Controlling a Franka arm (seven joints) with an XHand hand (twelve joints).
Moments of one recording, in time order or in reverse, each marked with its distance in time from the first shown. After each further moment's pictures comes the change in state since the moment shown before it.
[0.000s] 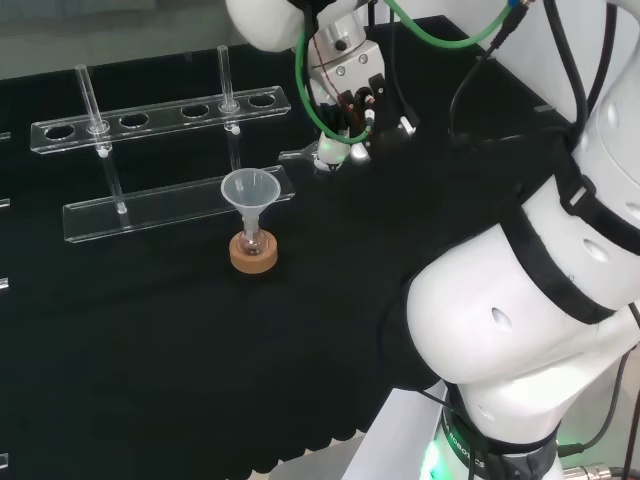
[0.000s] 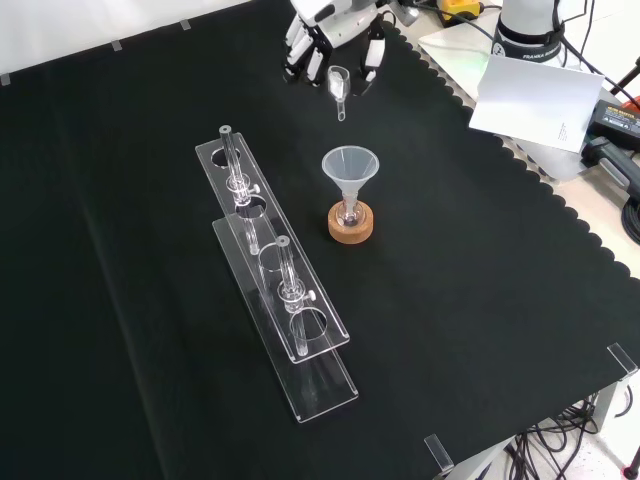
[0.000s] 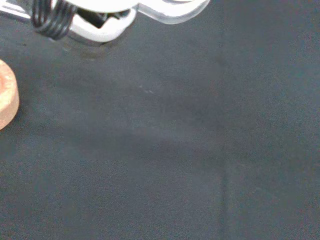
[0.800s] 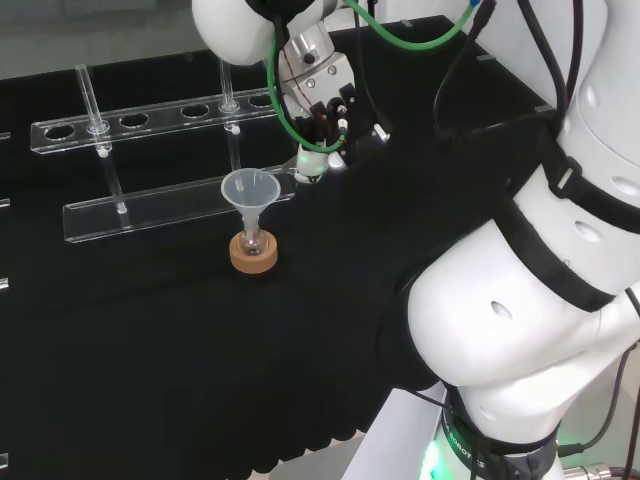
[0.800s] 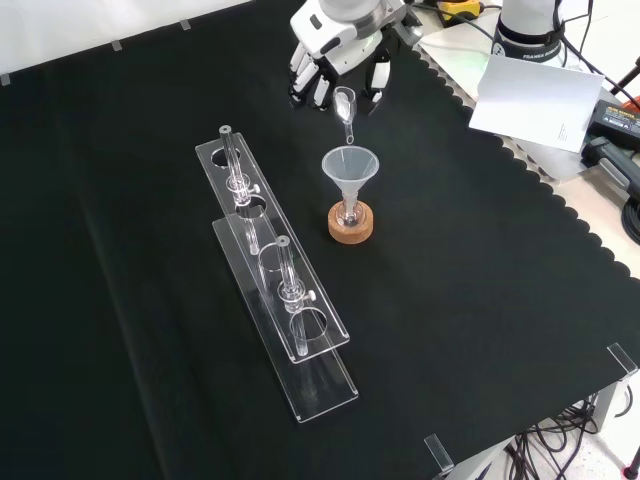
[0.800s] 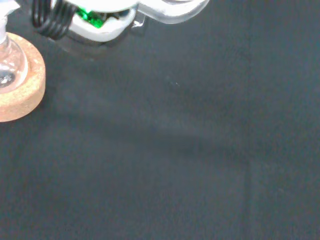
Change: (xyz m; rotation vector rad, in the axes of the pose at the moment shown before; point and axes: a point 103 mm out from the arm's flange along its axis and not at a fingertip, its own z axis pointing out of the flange) arm 0.031 0.011 0.003 0.040 -0.049 -0.040
